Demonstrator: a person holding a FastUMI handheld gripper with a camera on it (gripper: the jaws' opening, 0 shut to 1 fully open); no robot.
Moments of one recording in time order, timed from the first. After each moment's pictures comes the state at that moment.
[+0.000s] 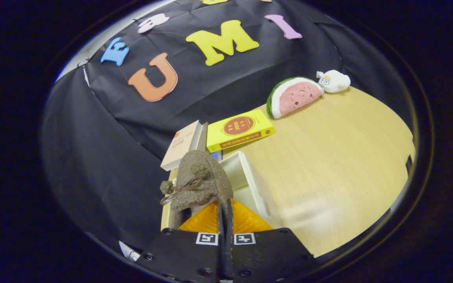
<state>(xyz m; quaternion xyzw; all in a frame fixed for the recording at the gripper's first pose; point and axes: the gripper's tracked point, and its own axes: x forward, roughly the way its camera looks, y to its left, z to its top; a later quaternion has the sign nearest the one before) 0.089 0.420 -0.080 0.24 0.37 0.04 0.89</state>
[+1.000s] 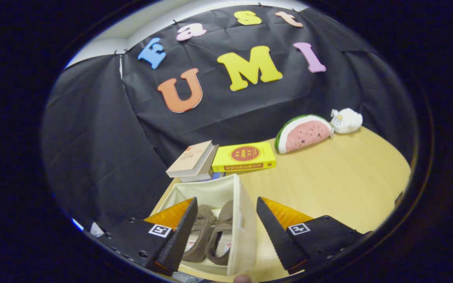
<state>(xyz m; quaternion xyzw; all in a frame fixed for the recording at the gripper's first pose) 0.085 0.354 -0.025 0.13 0.22 0.10 0.96</state>
